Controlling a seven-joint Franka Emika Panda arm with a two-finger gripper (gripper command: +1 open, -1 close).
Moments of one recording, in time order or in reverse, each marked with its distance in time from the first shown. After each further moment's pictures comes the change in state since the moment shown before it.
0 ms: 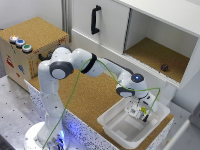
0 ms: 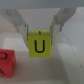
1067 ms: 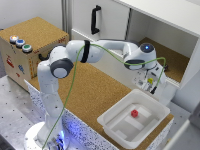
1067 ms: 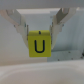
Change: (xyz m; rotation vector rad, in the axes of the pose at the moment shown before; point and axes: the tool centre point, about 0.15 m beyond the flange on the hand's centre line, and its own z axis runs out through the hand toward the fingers) arm 0.093 -0.012 -0.146 0.088 0.071 0.054
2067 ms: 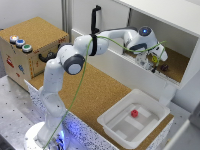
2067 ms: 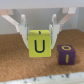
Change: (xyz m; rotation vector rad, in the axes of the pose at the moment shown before) arm 0.190 -0.102 -0.040 0.037 0.237 0.035
